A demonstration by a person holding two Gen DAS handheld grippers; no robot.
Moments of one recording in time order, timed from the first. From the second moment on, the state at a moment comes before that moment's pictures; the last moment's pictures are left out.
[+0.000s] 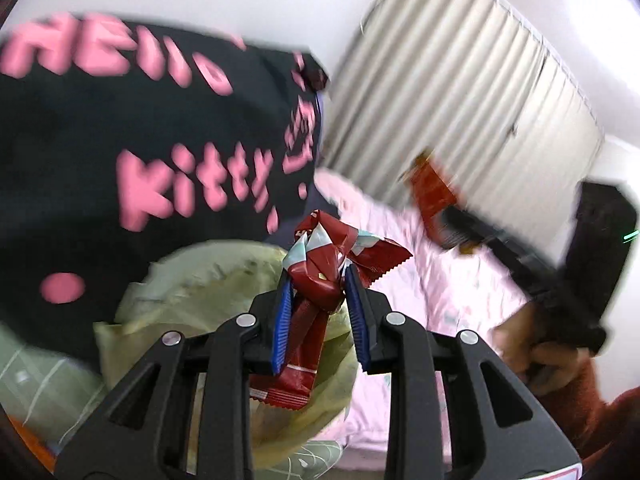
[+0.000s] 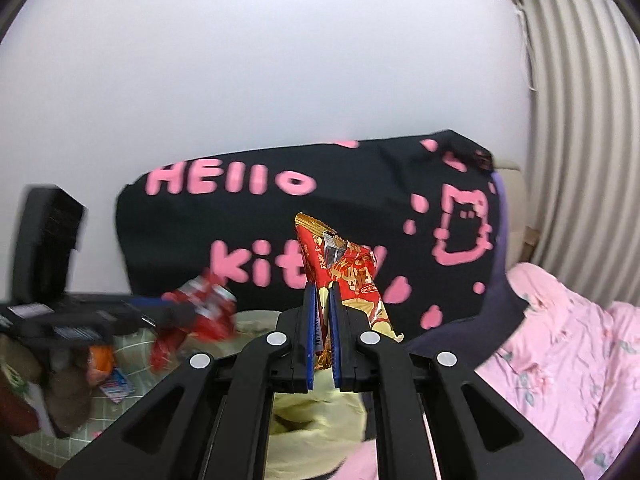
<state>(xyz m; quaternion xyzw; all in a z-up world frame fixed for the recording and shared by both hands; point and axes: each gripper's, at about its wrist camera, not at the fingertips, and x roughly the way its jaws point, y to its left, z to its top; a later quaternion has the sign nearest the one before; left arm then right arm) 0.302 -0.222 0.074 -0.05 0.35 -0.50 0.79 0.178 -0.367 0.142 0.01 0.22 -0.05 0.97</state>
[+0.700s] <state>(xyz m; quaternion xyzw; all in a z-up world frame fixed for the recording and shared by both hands) 0.345 -0.229 -0.010 0.07 0.44 -0.43 0.79 0.263 -0.330 0.012 0.05 0.40 0.05 0.91</state>
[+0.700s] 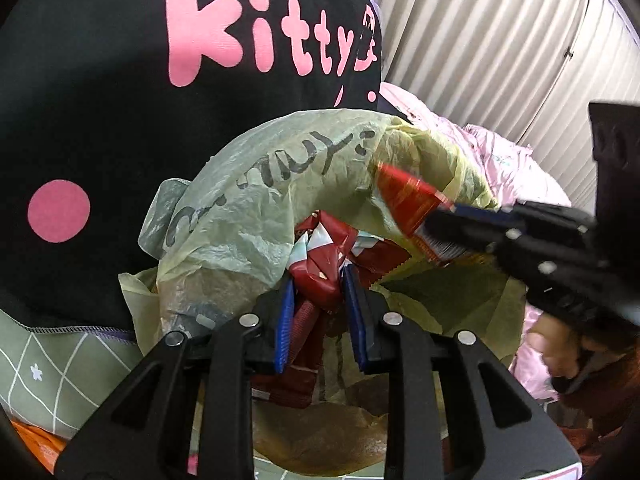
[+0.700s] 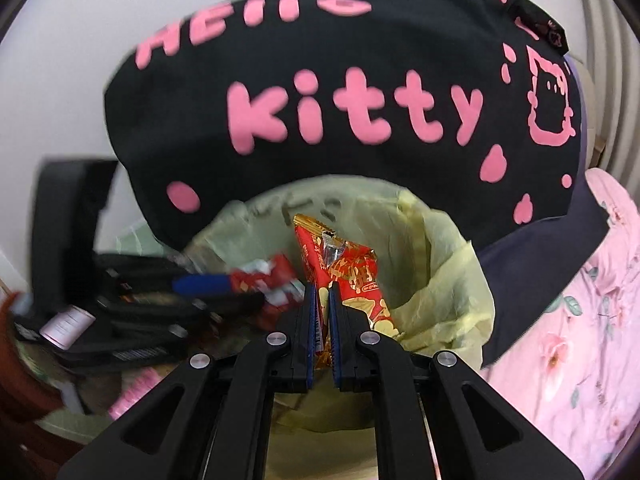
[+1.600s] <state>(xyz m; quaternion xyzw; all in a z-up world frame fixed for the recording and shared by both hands) 0.354 -0.192 0.002 -0.02 0.45 -0.45 0.77 0.236 -0.345 0.022 0.05 0.37 0.01 0.93</state>
